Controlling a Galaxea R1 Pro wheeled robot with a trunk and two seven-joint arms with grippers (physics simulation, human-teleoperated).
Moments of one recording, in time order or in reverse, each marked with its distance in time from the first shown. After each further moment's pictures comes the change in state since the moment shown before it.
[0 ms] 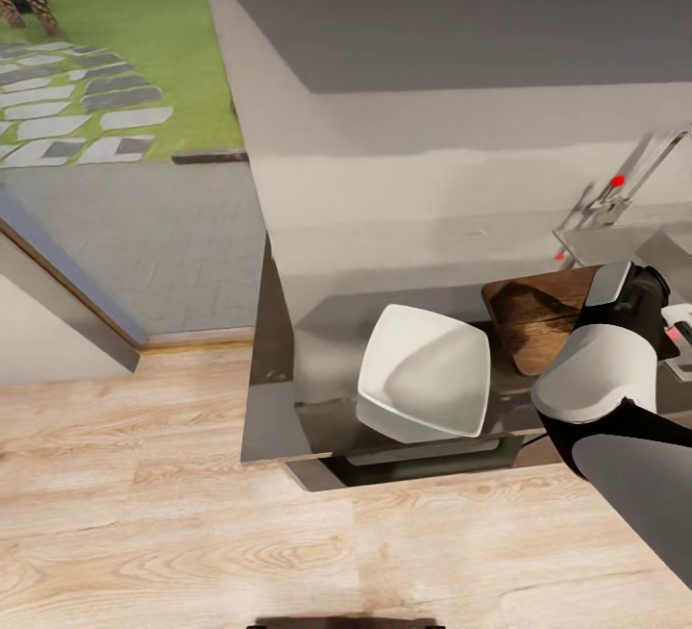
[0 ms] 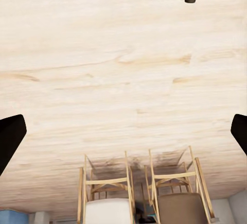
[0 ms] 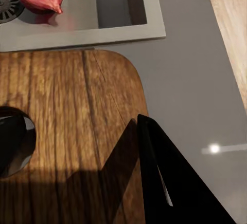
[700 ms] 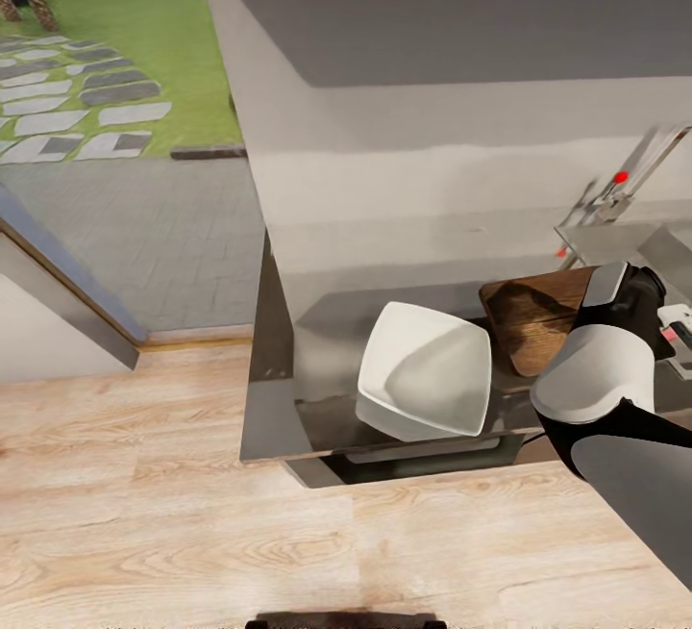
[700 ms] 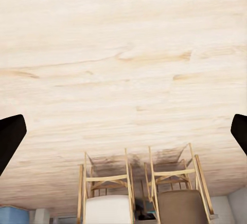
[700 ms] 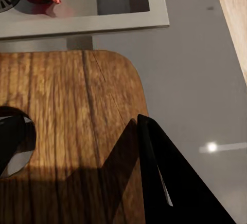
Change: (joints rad) left arm 0.000 0.000 0.000 0.001 0.000 0.000 0.000; right arm 0.002 0.004 0.000 0.008 0.000 0.000 0.002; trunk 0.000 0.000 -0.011
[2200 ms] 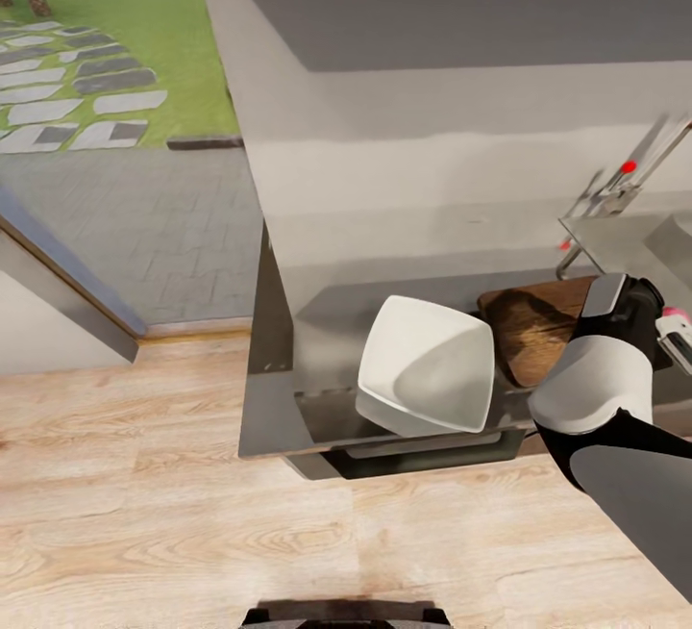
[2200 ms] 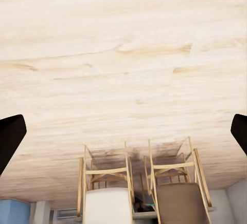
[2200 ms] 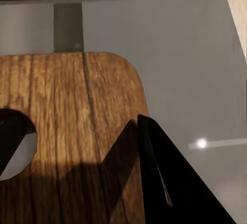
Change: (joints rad) left arm 0.000 0.000 0.000 0.000 0.001 0.000 0.000; right arm 0.038 0.001 -0.001 -0.014 -0.023 0.015 0.010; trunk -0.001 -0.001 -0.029
